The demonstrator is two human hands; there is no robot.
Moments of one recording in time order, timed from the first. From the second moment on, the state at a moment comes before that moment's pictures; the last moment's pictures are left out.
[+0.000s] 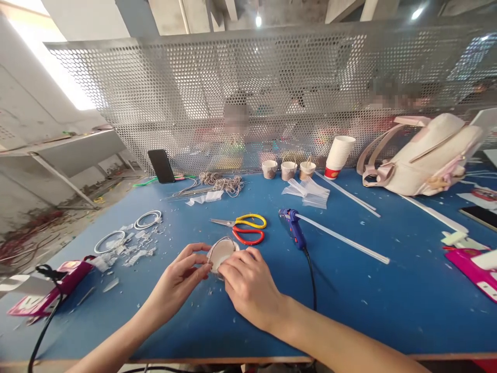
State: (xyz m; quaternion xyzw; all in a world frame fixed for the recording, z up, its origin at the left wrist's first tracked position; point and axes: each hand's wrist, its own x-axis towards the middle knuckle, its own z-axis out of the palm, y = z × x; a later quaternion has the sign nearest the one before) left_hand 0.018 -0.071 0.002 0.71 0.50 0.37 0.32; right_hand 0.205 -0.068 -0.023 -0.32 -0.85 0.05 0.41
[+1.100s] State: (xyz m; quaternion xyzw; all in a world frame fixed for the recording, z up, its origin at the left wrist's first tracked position) left_hand 0.037 -0.052 -0.030 0.70 0.52 0.42 0.26; right_hand 0.207 -0.021 -0.028 -0.38 -0.66 0.44 0.48
